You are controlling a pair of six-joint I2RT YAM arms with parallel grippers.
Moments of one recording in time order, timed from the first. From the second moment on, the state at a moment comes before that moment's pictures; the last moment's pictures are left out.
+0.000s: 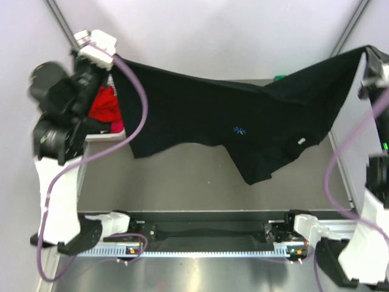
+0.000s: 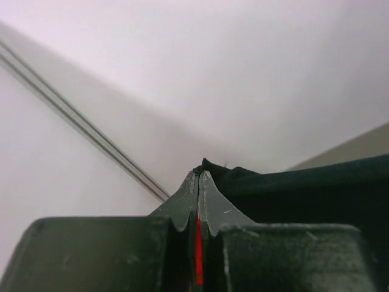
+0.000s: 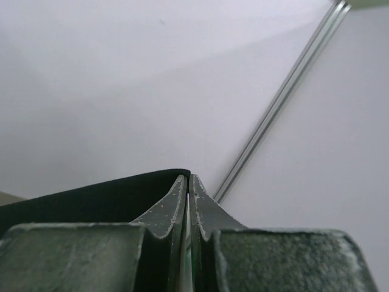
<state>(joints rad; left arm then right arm) -0.24 1.27 2.04 -0.64 -0.04 0.53 -0.09 1.04 1.97 -0.55 -0.20 -0.41</state>
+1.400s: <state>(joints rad) -0.19 1.31 1.32 -0.51 -0.08 0.71 -0.08 1.21 1.60 -0.23 -0.16 -0.63</state>
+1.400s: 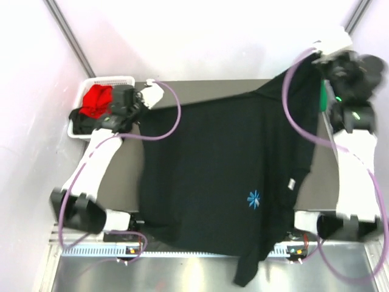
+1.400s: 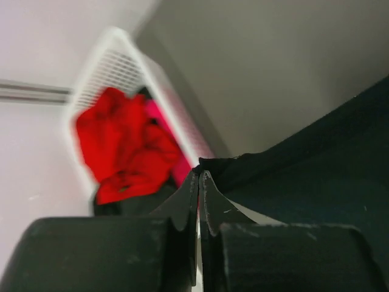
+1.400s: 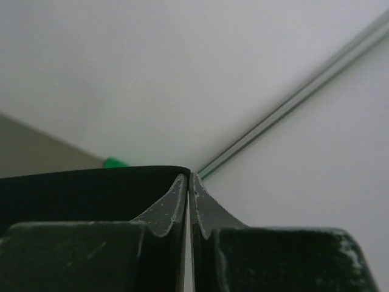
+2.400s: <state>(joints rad) -0.09 2.45 2.15 -0.28 -0.17 0.67 0.16 2.37 2.18 -0.14 0.18 -0.74</state>
